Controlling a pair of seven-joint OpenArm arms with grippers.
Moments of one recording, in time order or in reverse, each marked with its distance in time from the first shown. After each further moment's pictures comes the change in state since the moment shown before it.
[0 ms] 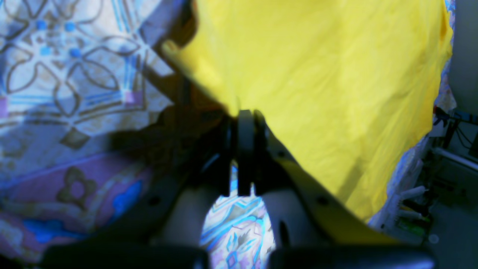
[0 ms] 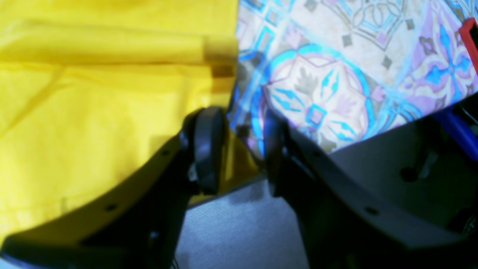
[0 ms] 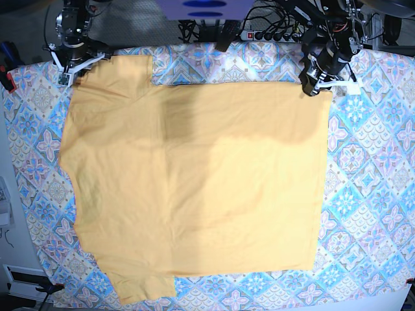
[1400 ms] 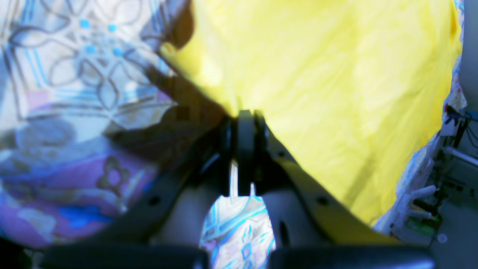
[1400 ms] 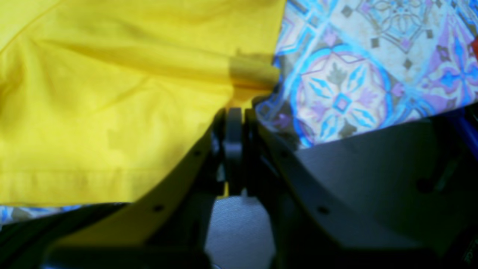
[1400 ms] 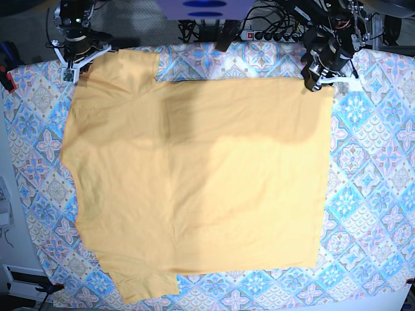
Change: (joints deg) left arm 1.4 -1.1 0.0 0.0 0.0 0.0 0.2; right arm -6.2 -0.7 1.1 12.4 1.4 3.3 -6.1
